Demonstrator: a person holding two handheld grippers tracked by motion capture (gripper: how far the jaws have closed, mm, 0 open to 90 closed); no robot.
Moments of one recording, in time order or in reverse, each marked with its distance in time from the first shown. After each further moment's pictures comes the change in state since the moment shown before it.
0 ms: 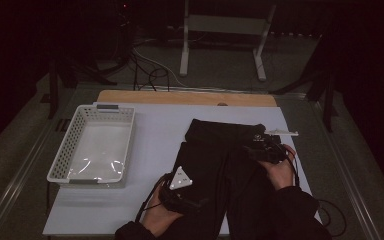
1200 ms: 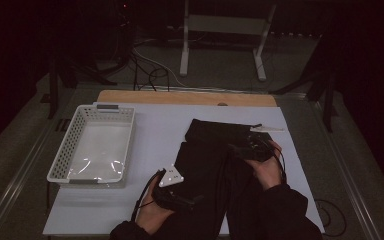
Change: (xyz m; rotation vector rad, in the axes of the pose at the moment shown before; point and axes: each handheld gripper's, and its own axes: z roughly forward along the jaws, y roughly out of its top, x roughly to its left) left arm 0.013 -0.004 -0.013 -0.066 -0.015 -0.022; right arm 0.048 0.018 0.000 -0.035 0.099 -0.033
